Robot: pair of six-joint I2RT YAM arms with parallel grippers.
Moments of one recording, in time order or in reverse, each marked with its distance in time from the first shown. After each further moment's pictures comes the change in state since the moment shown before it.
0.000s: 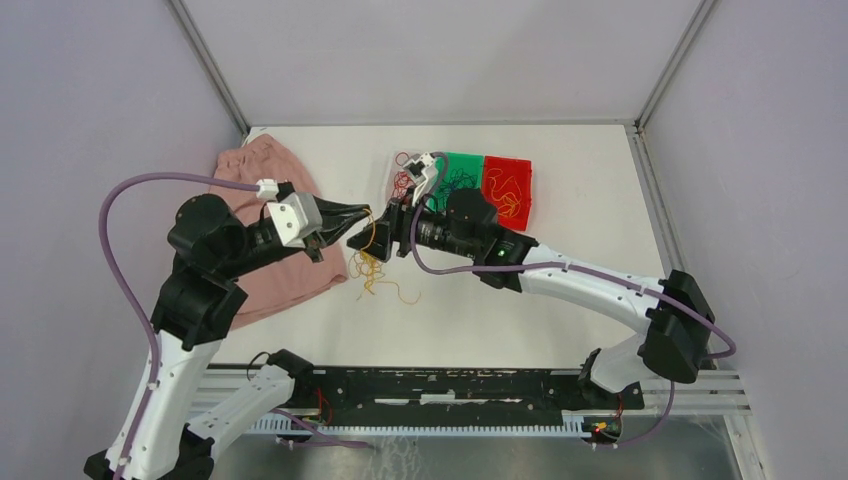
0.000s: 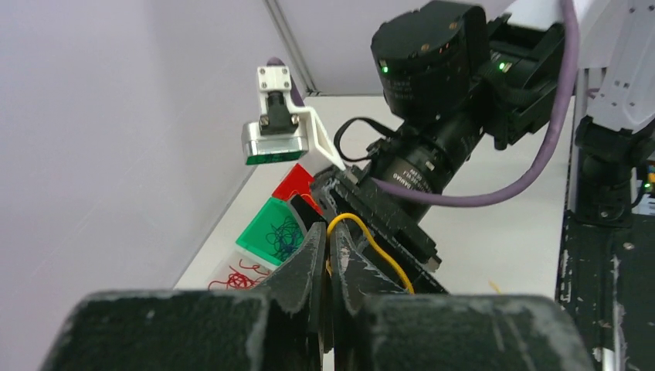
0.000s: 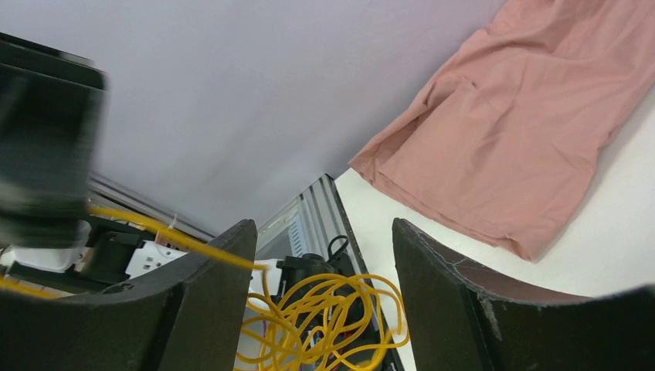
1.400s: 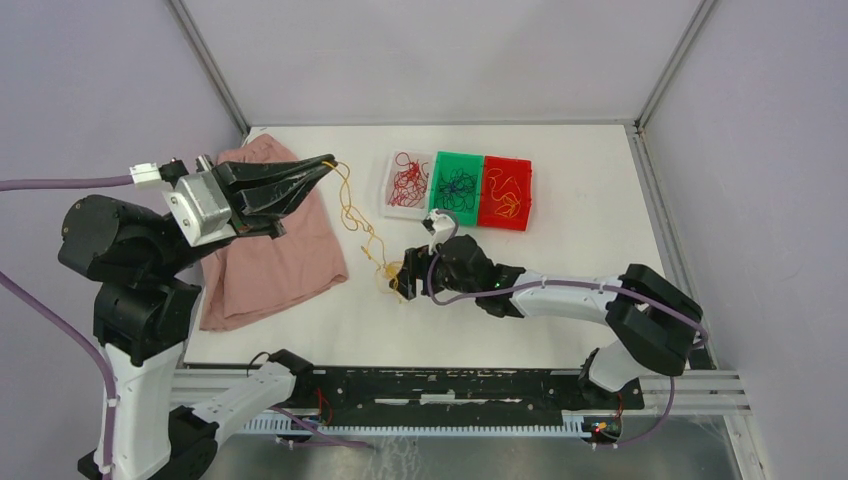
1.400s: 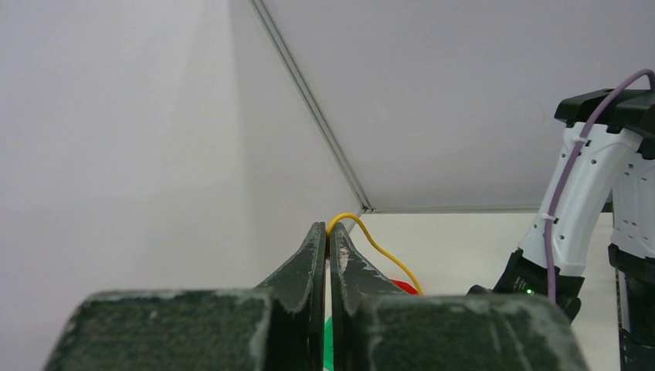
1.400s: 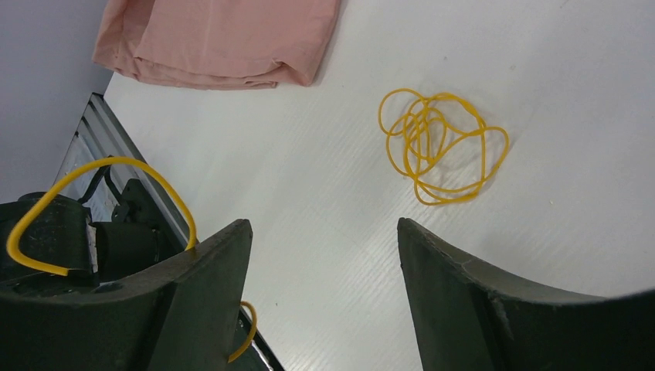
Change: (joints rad) left arm 0.000 0.130 0.431 0.079 0.009 -0.130; right arm 0.000 0.086 -0.382 0.025 0.244 -0.051
